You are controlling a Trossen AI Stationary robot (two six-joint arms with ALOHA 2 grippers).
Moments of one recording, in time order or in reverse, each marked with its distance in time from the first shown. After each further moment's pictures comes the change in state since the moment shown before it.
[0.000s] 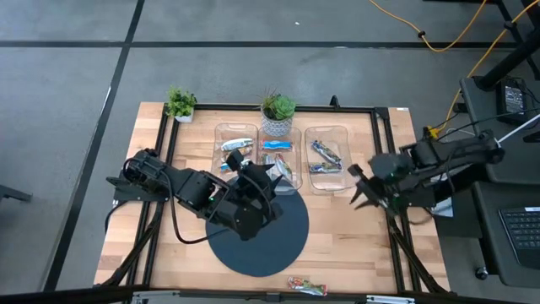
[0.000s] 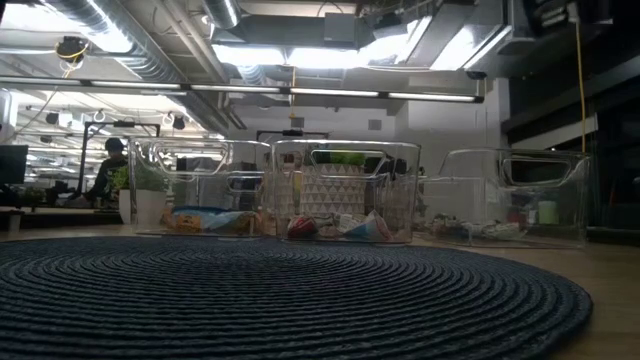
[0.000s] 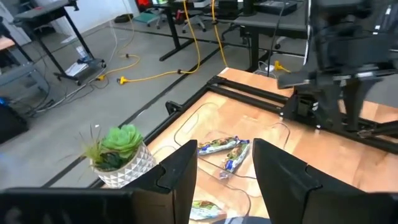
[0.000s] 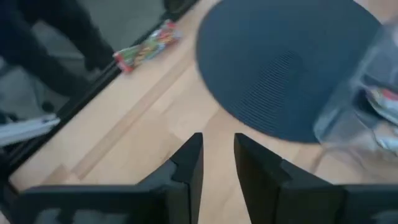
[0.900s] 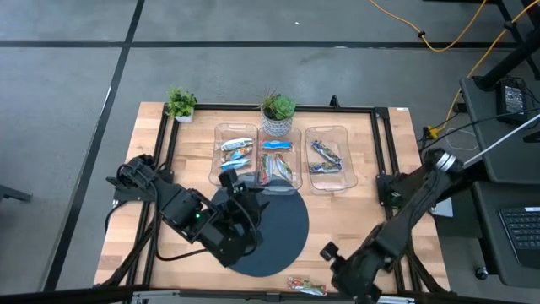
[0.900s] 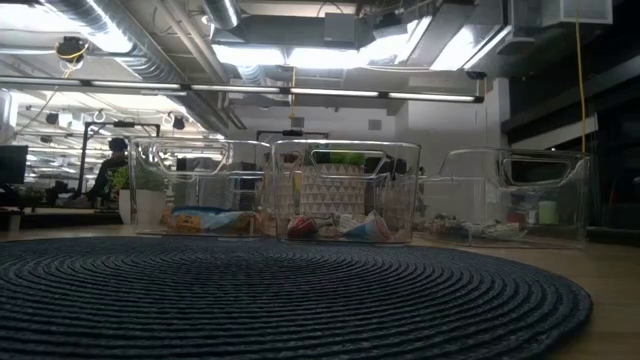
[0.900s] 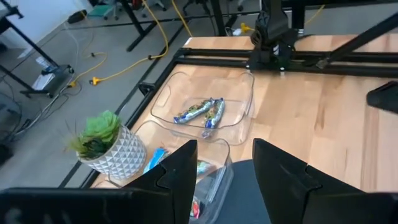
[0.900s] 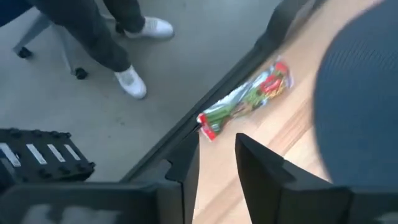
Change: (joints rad) left arm -0.124 0.000 0.000 -0.165 0.105 0.018; right arm 0.593 0.853 0.493 0.177 0.258 0.403
